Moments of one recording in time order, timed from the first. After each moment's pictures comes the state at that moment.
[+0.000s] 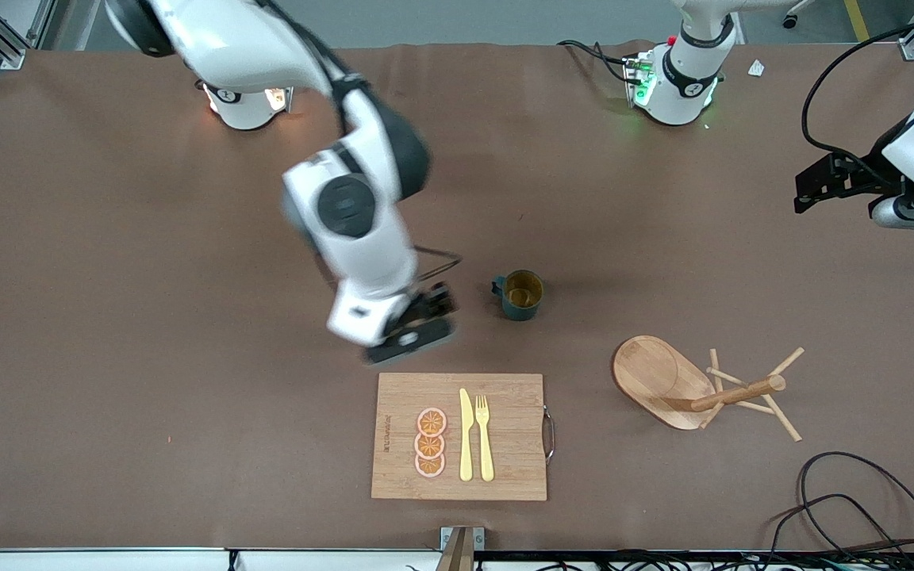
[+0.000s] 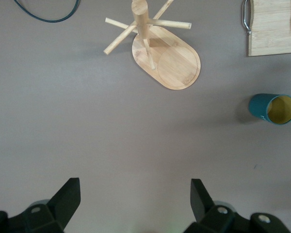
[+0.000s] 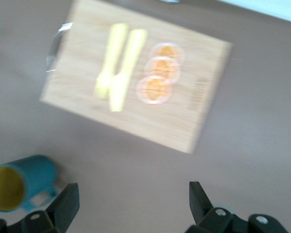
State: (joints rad) left arm 0.04 0.02 -0.14 -1.54 0.01 1.53 0.01; right arm 0.53 0.71 0.00 -1.04 0.01 1.89 0.24
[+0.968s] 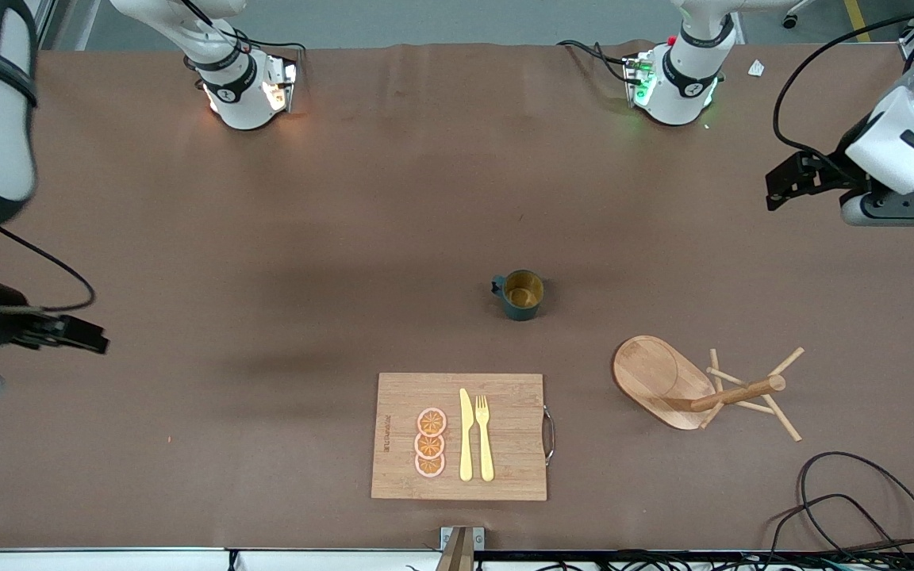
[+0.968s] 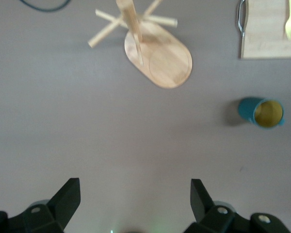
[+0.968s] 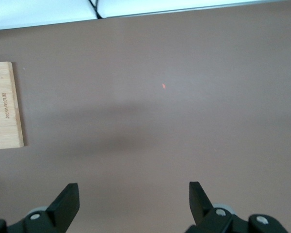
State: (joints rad) left arm 0.01 0.02 -0.18 -1.53 0.01 1.48 -0.12; right arm -0.02 0.42 0.00 -1.16 0.01 1.61 0.09
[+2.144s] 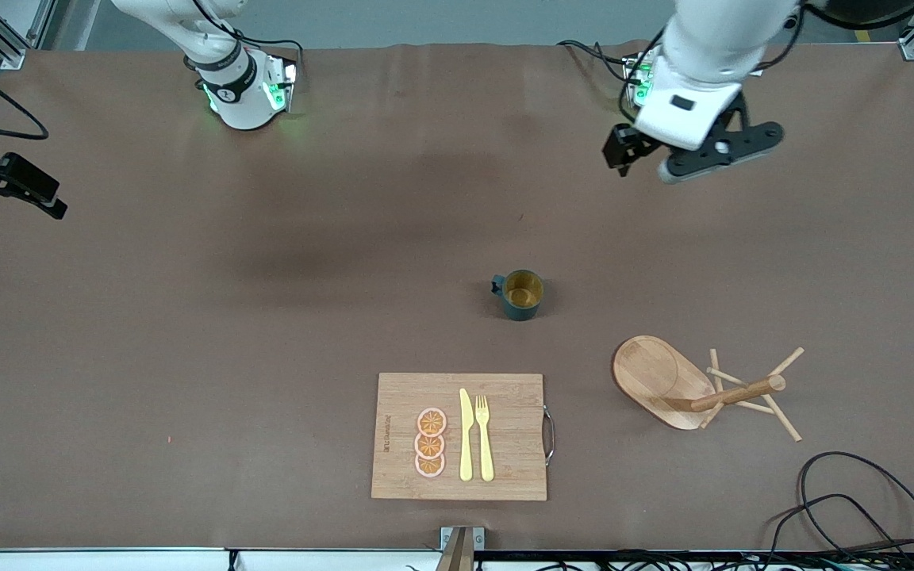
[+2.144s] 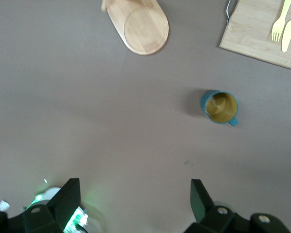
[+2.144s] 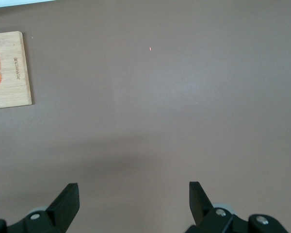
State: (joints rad) left arm -0.14 0.06 -0.46 -1.53 0.07 1.45 -0.91; right arm -0.04 -0.08 0.00 -1.62 0.01 1.62 0.07
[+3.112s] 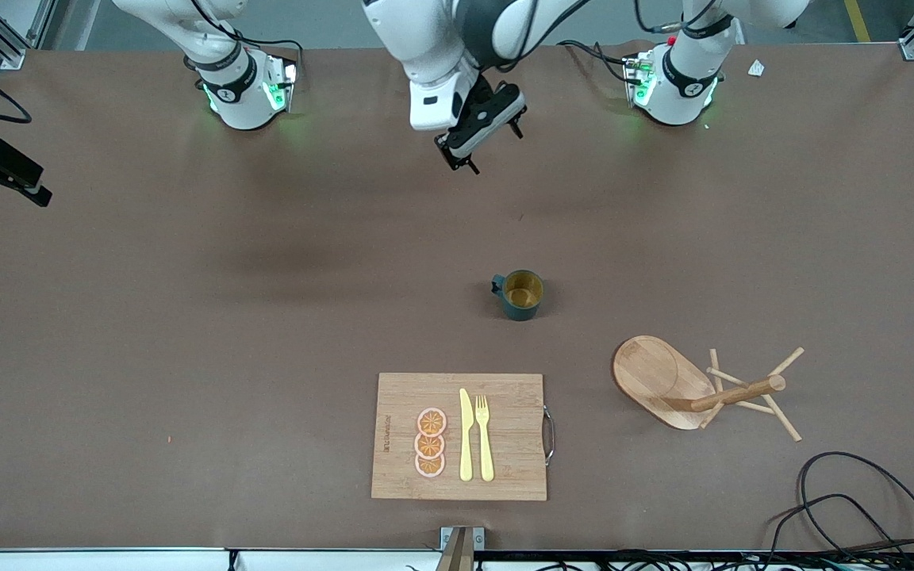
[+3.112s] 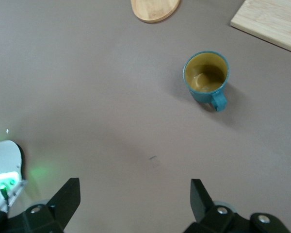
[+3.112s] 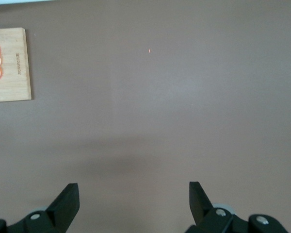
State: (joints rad) left arm -0.70 0.43 -0.46 -1.46 0.44 1.47 -1.80; right arm -0.07 -0.09 0.02 -1.59 0.01 1.59 0.02
